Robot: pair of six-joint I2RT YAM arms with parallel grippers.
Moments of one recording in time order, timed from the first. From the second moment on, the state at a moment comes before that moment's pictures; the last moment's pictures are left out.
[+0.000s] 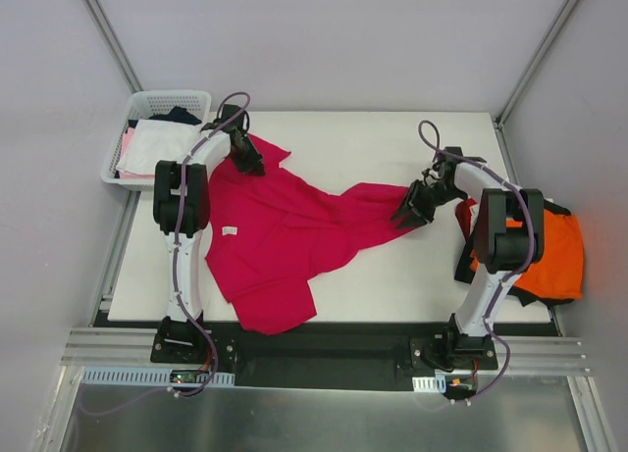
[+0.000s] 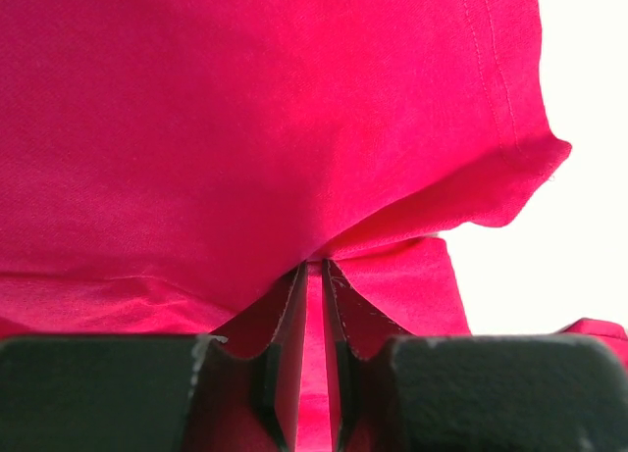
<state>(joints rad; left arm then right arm) -0.12 2.32 1.88 -0.69 0.20 -0.69 0.05 1.88 1.29 -0.88 -0.63 0.47</state>
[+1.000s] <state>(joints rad) -0.12 2.32 1.89 -0.71 0.23 -0.68 0.21 2.02 1.56 -1.01 0.00 0.57</state>
